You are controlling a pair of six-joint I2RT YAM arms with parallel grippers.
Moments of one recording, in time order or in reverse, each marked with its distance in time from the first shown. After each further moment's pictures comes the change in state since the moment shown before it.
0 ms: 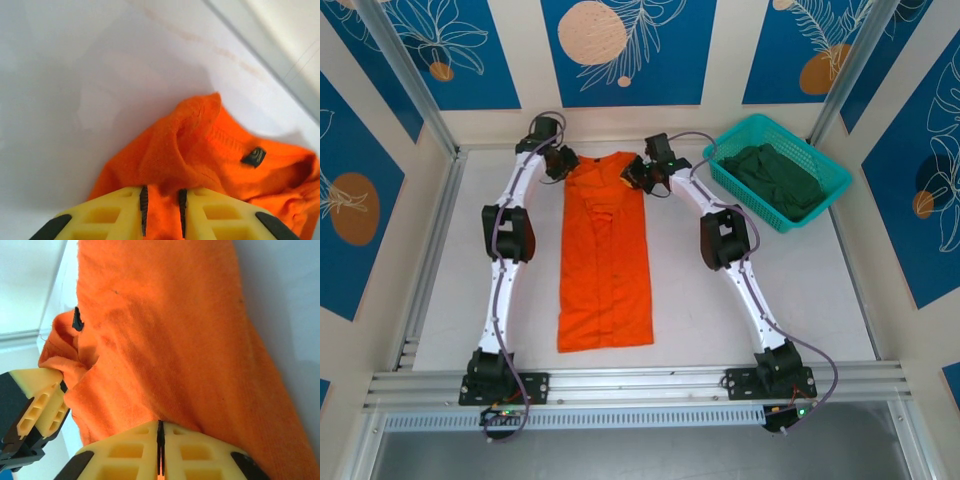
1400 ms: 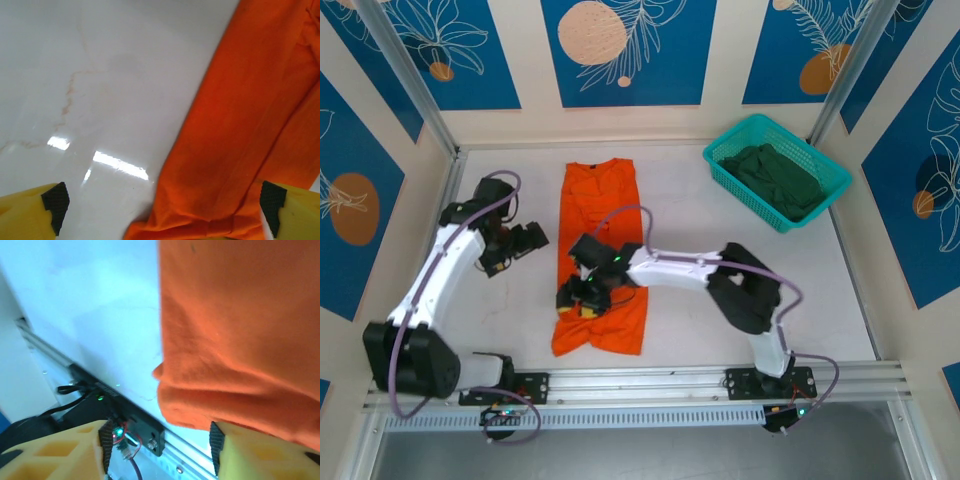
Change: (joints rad) left arm -0.018 -1.435 -1.495 -0.291 -0.155 0.166; right arm 0.660 -0.917 -1.197 0.037 0.000 0.044
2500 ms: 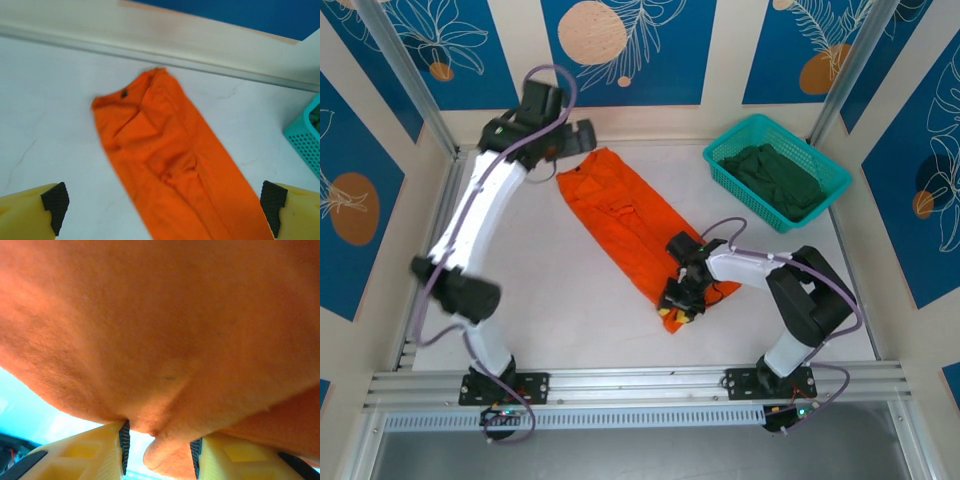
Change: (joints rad) left arm -0.280 0.362 0.825 0.029 -0.264 0.095; right arm -0.378 -0.283 -0.550 -0.226 0.005 -0.161
